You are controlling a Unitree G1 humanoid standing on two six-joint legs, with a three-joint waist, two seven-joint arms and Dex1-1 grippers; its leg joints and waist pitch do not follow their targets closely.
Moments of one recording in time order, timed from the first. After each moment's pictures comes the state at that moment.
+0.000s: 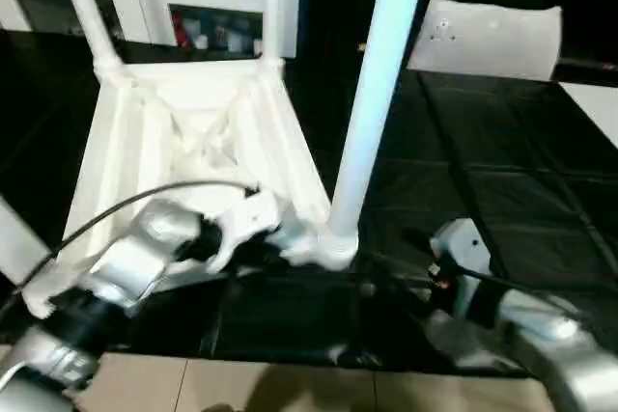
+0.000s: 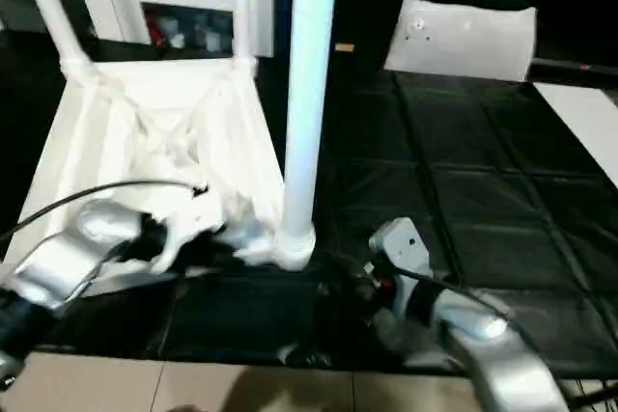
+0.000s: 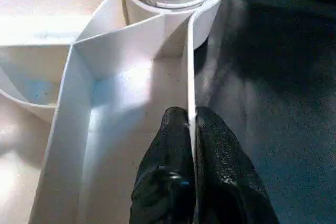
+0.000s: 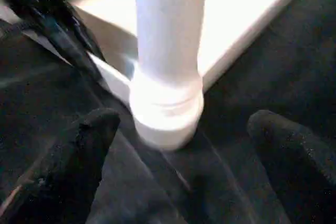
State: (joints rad) left arm -0.47 0.61 -0.43 0.19 -0.09 0.33 -1.17; right arm 0.02 -0.48 0.11 -0.29 0.30 0.40 0.75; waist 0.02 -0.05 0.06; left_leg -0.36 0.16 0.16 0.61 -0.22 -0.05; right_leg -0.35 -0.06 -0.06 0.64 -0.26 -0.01
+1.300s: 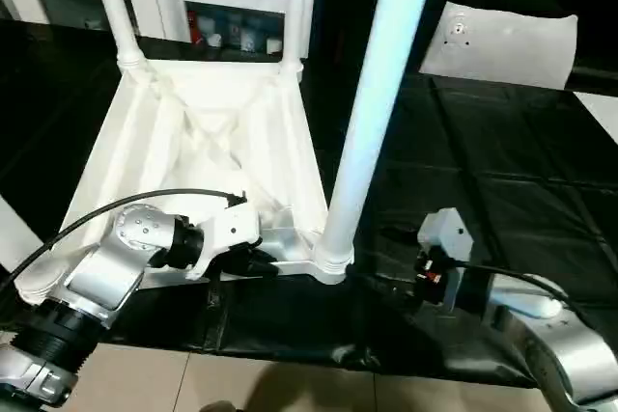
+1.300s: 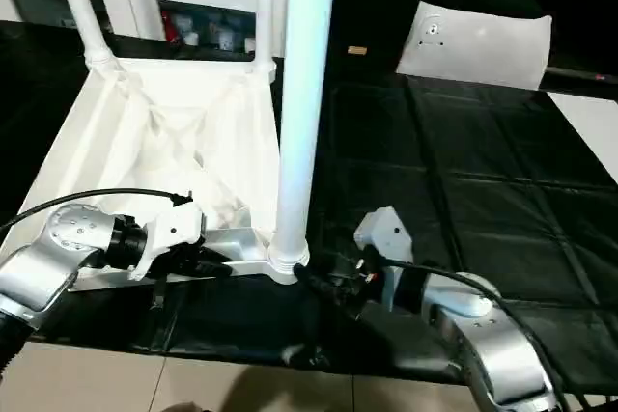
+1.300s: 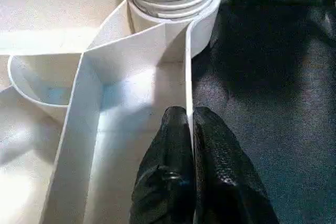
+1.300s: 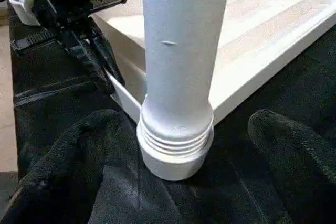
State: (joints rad) left arm -0.41 0.64 -0.37 0.17 -0.08 0.22 -1.21; right arm -0.03 -0.45 0.16 -0.21 0.30 0.34 0.81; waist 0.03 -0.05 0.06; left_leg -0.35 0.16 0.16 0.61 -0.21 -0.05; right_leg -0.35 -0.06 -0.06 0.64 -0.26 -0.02
